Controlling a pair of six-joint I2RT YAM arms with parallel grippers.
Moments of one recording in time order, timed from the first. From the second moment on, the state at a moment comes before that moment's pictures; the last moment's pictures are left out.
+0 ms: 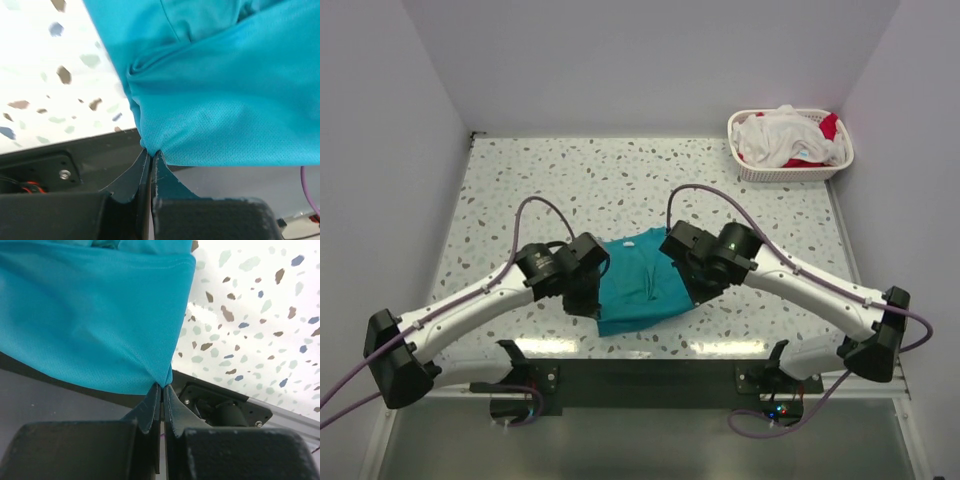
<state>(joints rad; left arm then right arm) -0.90 1.15 0.97 -1.05 0.02 -0.91 1.03 1.34 1.33 -1.32 0.21 0.60</state>
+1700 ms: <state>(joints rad) -0.33 1.82 1.08 -0.32 0.19 -0.54 0.52 2.02 1.45 -0.70 -0.09 0.28</state>
